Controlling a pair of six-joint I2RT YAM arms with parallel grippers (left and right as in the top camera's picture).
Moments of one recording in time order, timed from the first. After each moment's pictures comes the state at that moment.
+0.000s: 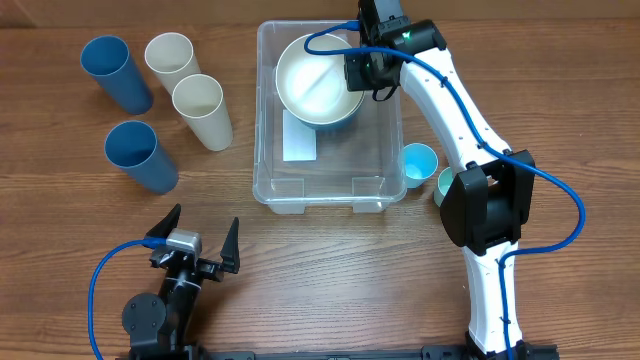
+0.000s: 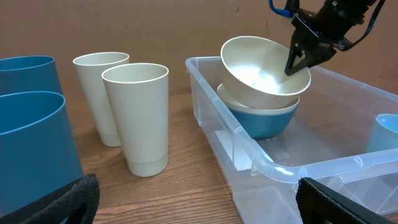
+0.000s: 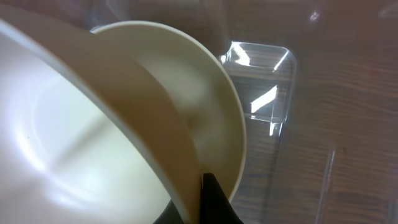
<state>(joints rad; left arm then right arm) 0.12 0.01 0.01 -0.05 0.36 -0.01 0.34 2.33 2.26 -1.02 -0.08 0.22</state>
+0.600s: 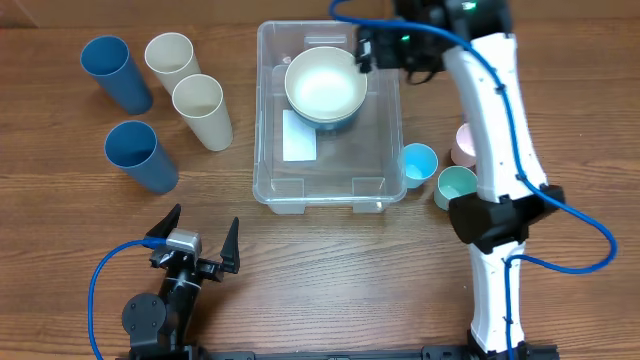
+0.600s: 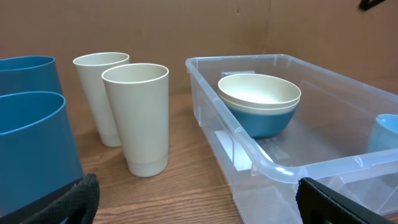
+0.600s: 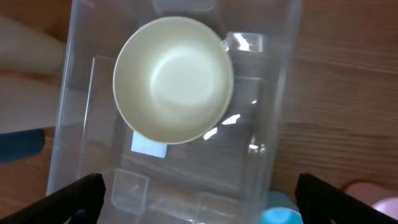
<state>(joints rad) 0.12 0.01 0.01 -0.05 0.36 -0.01 0.27 2.33 2.84 -1.59 -0.15 0.21</state>
